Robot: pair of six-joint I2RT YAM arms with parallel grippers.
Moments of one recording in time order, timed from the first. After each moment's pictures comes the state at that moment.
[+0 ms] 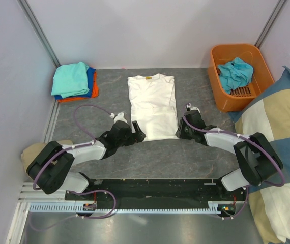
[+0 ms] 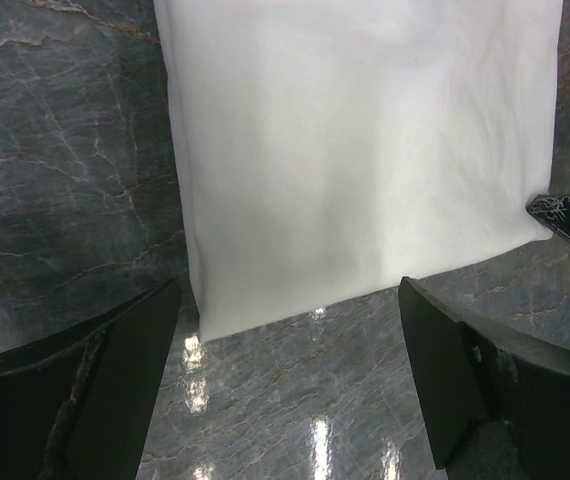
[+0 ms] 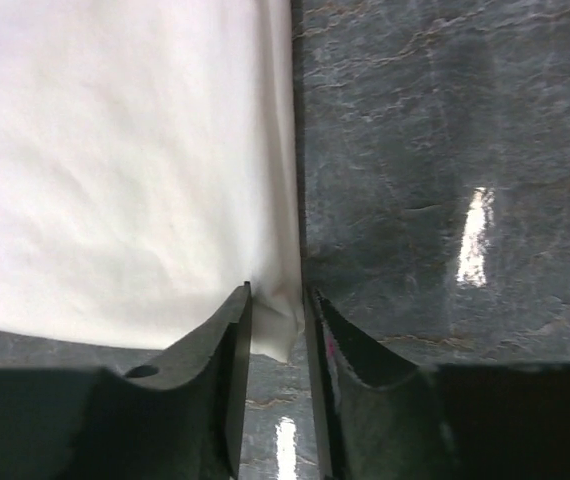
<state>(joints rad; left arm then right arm) -0.67 1.40 0.50 0.22 -0.12 -0.81 0.48 1.49 0.65 -0.01 0.04 0.58</state>
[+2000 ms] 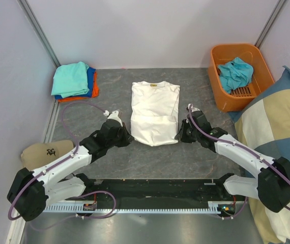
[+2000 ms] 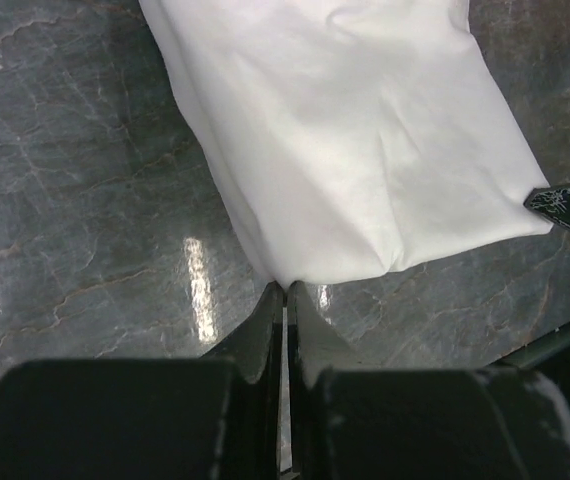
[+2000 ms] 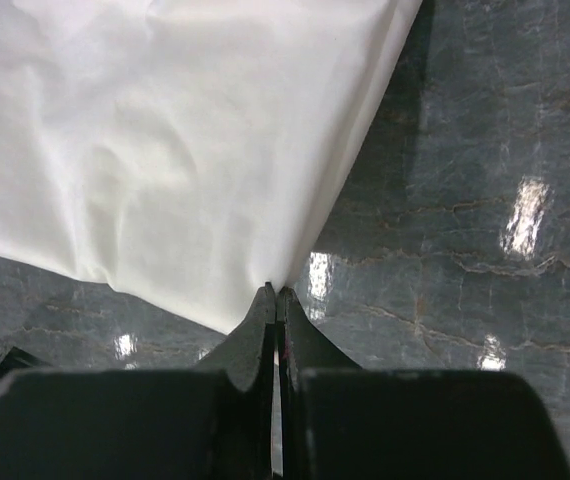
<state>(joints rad) -0.68 1.04 0.58 -0.20 -0.06 -0.75 0.56 1.20 0.69 -0.30 -0.05 0.65</state>
